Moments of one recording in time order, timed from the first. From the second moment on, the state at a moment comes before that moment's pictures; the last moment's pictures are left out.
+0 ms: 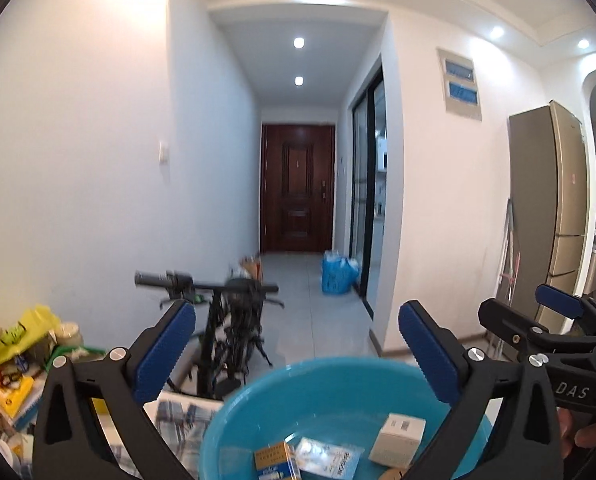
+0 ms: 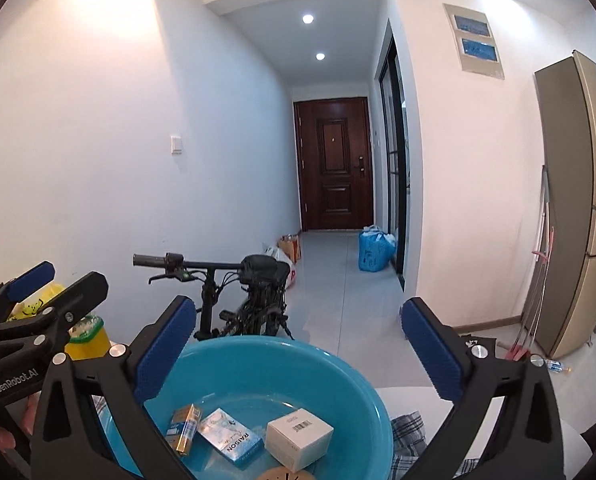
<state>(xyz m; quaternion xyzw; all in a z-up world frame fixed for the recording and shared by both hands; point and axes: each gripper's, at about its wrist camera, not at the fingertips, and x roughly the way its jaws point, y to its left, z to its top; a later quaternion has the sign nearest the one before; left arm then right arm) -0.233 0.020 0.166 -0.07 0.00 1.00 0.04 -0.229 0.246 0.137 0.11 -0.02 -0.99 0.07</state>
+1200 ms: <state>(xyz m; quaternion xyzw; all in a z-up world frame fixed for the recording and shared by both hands) -0.105 -0.001 0.228 0.06 -0.04 1.00 0.06 -0.112 0.248 0.202 -0.05 -0.03 -1.00 0.07</state>
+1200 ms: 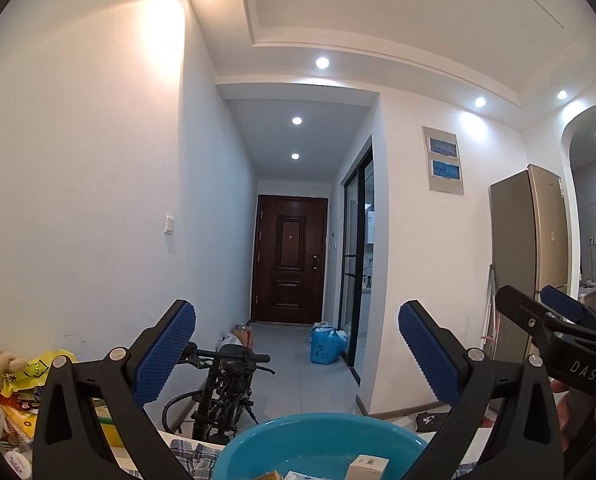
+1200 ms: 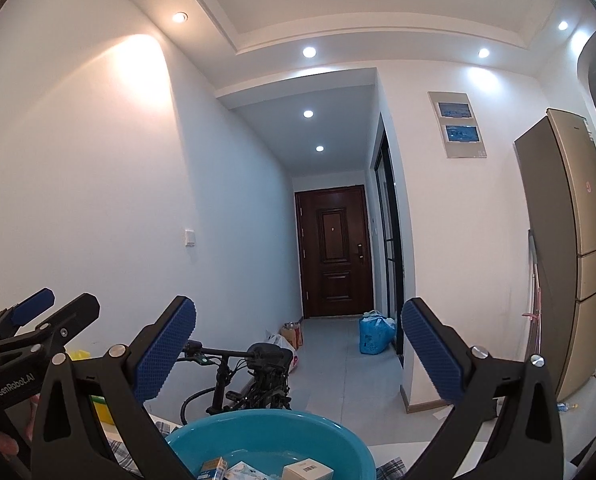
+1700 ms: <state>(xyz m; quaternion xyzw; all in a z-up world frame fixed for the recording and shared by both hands) -0.064 -0.009 0.250 0.09 -0.03 0.99 0.06 -0.067 0.243 0.221 -0.09 -0.01 -1.00 0.04</state>
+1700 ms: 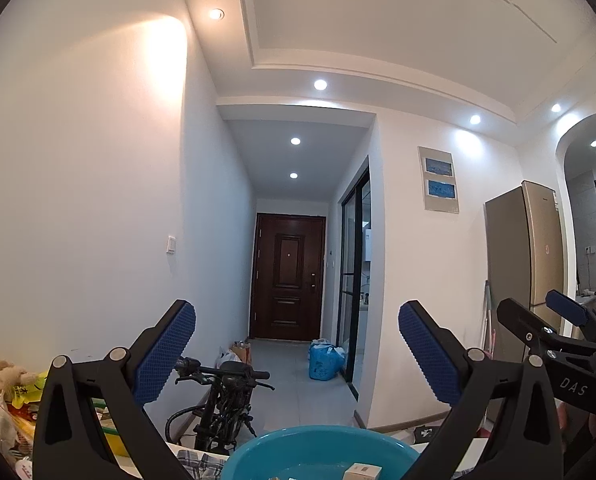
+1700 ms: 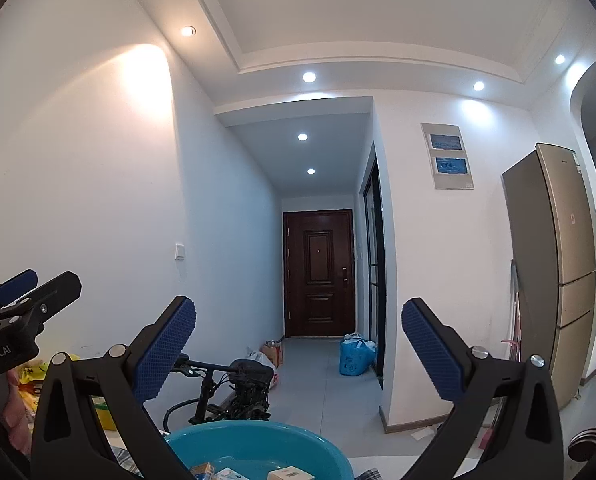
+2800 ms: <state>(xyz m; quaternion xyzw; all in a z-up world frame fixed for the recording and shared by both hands) 0.093 -0.017 0.278 0.14 -0.03 0.99 0.06 0.081 0.236 0.260 -0.14 0.01 -0.99 0.05</state>
